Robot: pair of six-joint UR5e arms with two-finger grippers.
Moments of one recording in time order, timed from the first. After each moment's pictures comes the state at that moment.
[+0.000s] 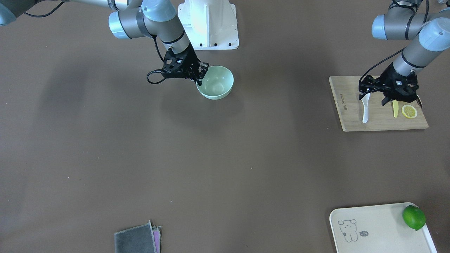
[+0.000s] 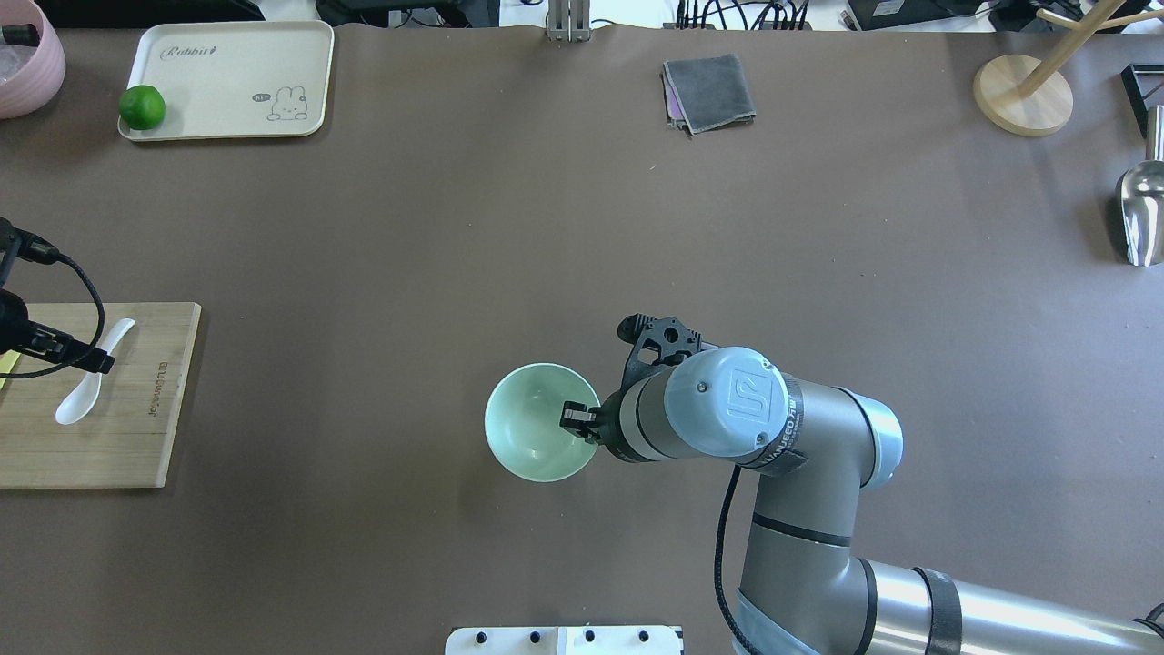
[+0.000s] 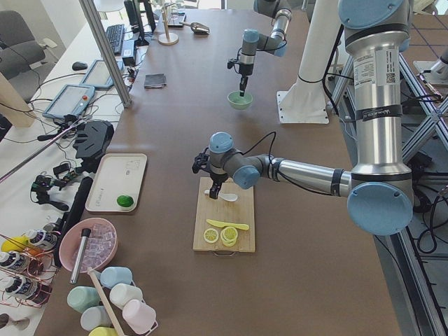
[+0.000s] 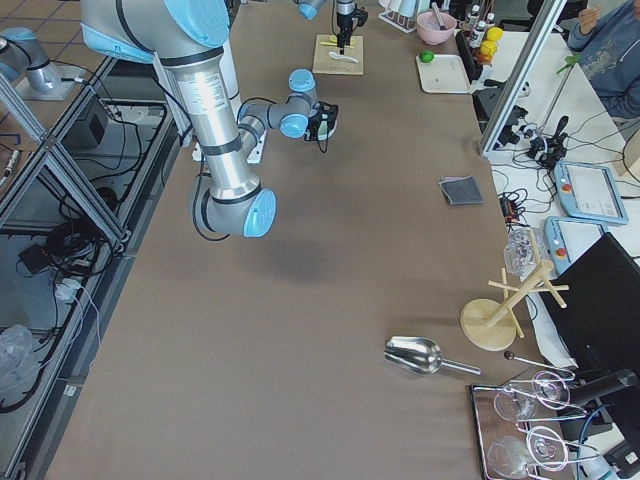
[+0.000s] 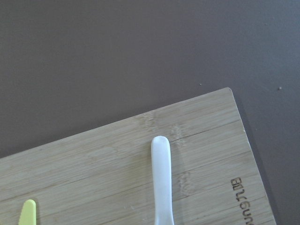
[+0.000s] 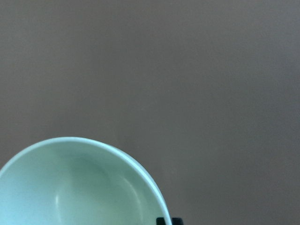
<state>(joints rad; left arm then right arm) -0.93 -1.45 -1.77 -2.11 -2.13 -0.53 0.33 -1.05 1.77 -1.22 1.75 1.61</state>
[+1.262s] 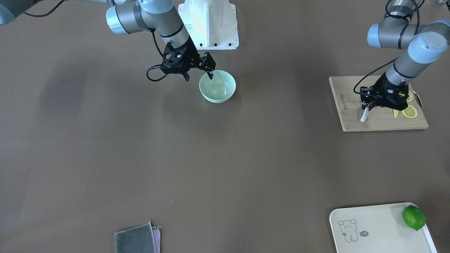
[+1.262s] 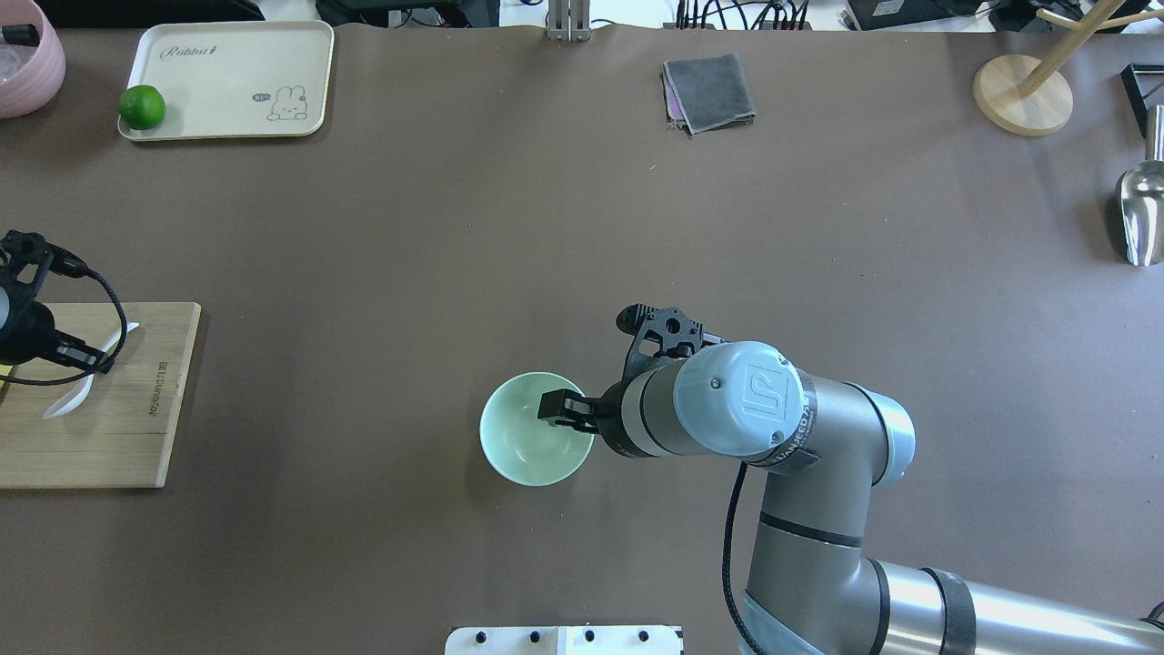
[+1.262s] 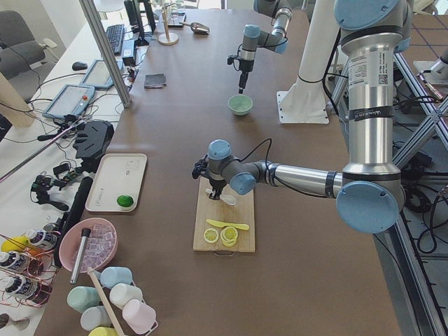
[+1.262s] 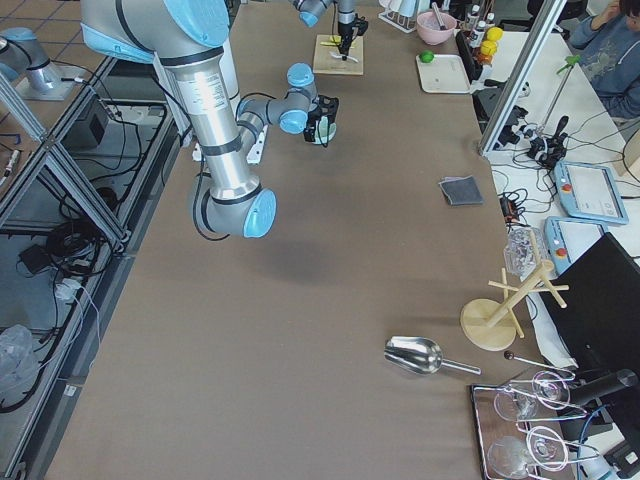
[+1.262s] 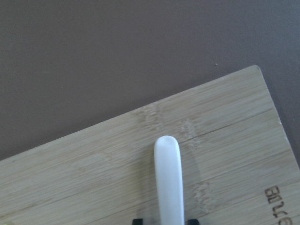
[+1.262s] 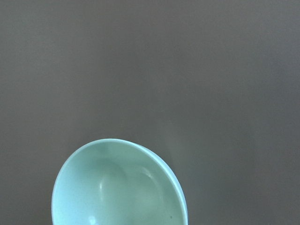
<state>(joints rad) -0.90 -1.48 -1.68 -2.17 -2.11 -0.51 0.34 -1.06 1.82 -1.23 1.74 1.60</state>
